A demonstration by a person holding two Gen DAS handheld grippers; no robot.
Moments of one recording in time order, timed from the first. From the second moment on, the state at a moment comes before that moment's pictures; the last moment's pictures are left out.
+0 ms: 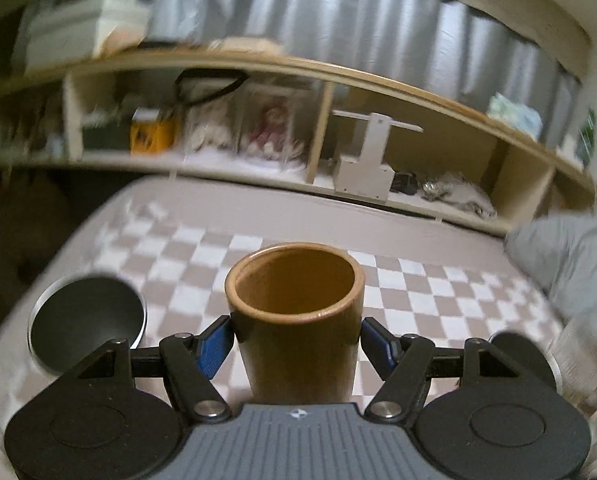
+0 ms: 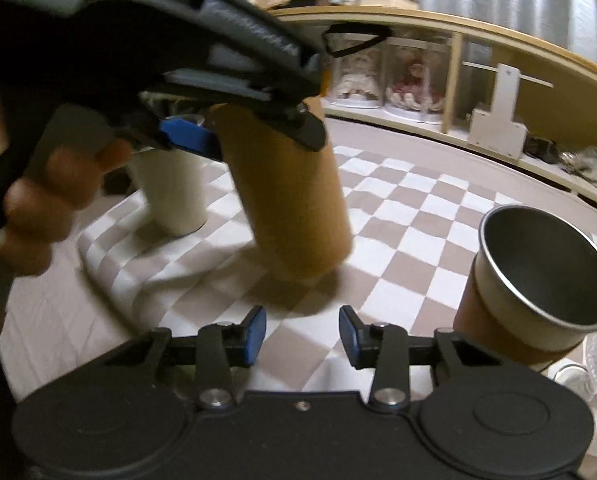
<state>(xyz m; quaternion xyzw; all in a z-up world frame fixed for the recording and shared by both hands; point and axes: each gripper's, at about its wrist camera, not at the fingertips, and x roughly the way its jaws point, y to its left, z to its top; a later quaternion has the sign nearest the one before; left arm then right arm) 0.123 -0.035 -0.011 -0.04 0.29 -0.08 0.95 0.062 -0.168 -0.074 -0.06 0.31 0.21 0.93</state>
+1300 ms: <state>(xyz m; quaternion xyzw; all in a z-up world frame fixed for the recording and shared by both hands) 0.037 -0.021 0.011 -0.02 0.23 -0.11 0.97 0.017 -0.212 -0.020 0.01 0.23 0.10 0.97</state>
